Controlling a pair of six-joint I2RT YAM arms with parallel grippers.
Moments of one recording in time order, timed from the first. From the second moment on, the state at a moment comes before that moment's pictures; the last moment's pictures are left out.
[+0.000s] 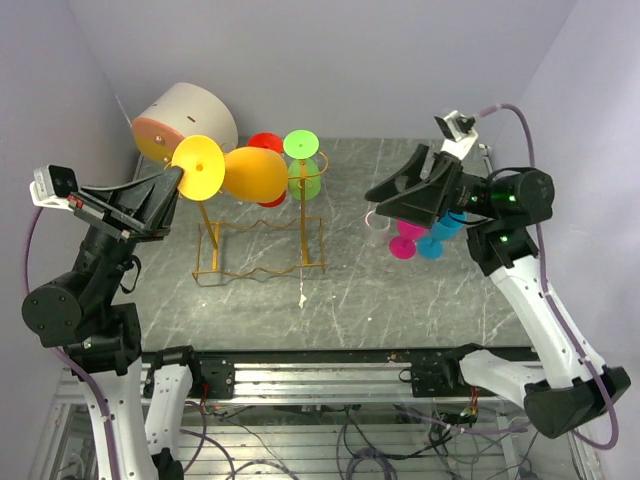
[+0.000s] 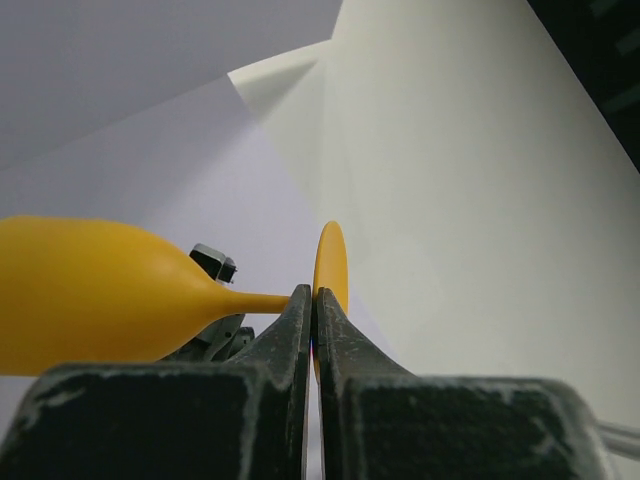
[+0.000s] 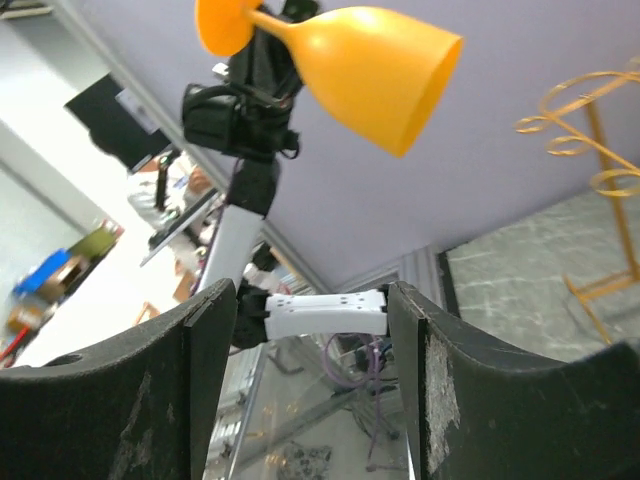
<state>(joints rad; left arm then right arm) 0.15 0.58 1.13 0.17 0.56 -1.88 0.31 1.05 1.17 0.46 -1.11 1.16</state>
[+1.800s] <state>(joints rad) 0.15 0.46 1.06 0.19 0.54 -1.93 0.75 1.46 1.36 1.02 -0.94 1.27</state>
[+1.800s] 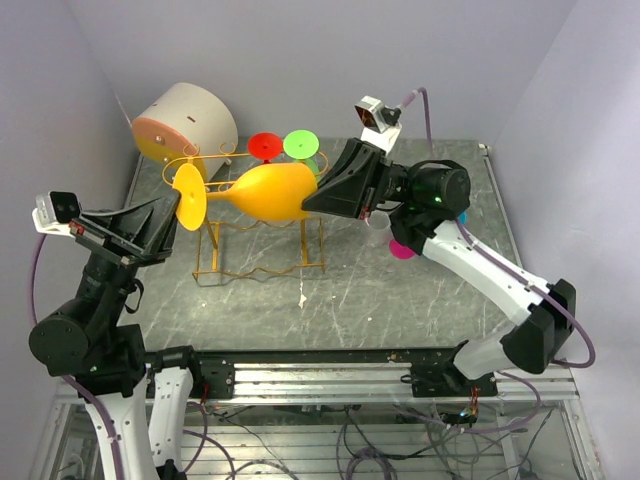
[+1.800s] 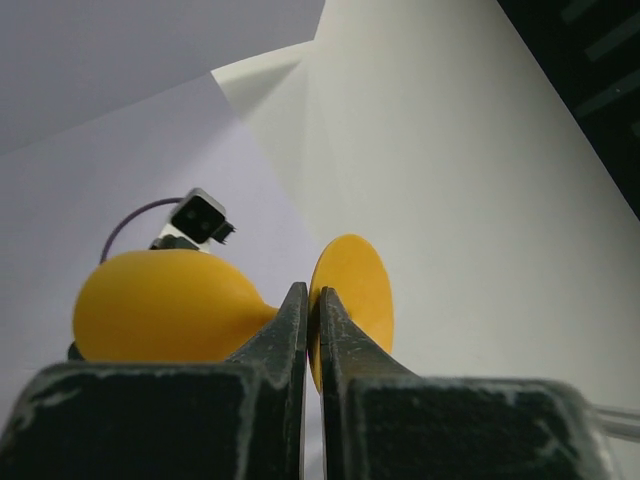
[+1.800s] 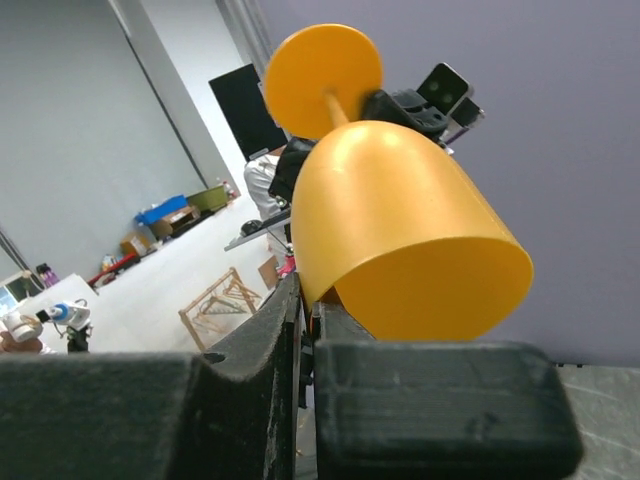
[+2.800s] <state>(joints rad) 0.15 0.76 1.58 -0.77 0.44 -0.99 0.76 1.01 1.52 -1.08 -0.11 0.33</state>
